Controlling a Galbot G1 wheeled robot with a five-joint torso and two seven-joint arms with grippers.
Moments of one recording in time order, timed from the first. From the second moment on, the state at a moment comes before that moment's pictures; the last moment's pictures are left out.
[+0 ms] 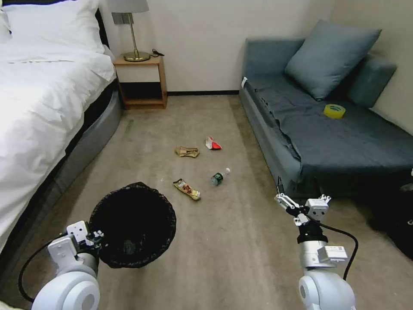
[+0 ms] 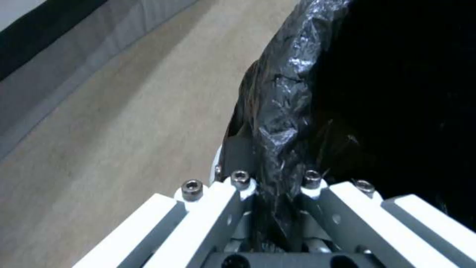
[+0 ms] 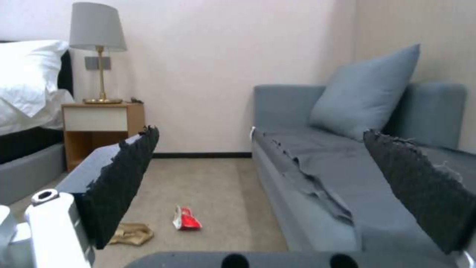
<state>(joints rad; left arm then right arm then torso) 1.59 -1.39 -0.71 -2.36 -0.62 0.74 -0.63 -1.54 1.51 0.60 2.10 0.08 0.20 -0.01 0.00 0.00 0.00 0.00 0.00</state>
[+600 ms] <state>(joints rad) 1.56 -1.39 -0.75 -2.34 -0.65 0.74 -0.63 -1.54 1.51 0.59 2.10 0.07 0.20 -0.01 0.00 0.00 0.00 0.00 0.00</state>
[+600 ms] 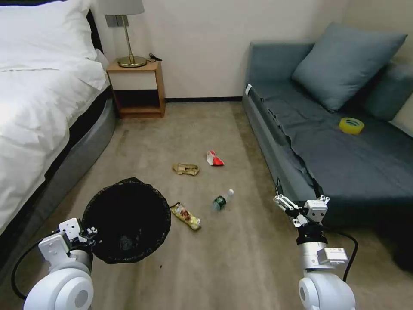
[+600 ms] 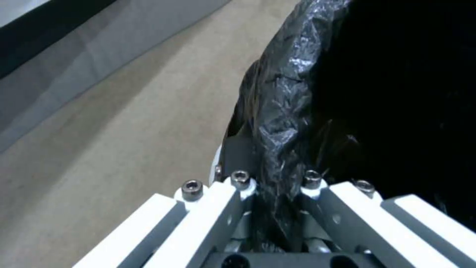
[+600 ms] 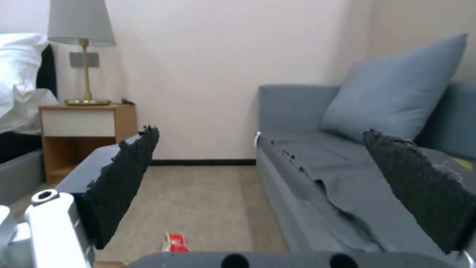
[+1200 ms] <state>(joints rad) 1.53 -1.39 -0.74 -2.30 -0.65 0.74 -0.62 -1.51 1.49 0.56 2.06 0.06 0.19 0.03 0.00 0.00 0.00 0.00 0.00</state>
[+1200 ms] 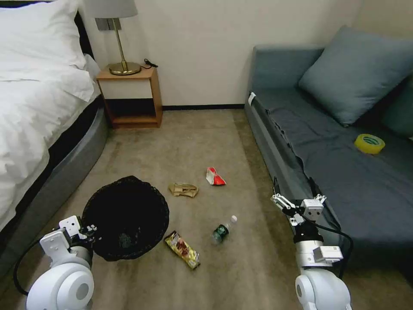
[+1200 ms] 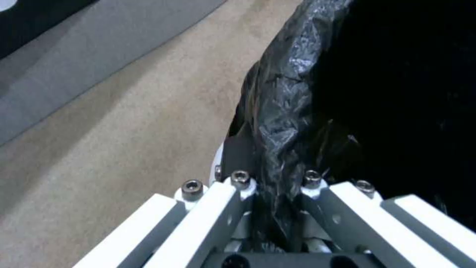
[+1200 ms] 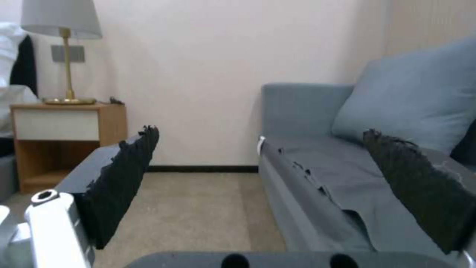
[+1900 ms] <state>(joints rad) 1.50 -1.41 -0.76 -2.23 -0.61 0.74 -0.60 -1.03 1.37 0.00 1.75 0.98 -0.46 0.84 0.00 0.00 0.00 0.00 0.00</state>
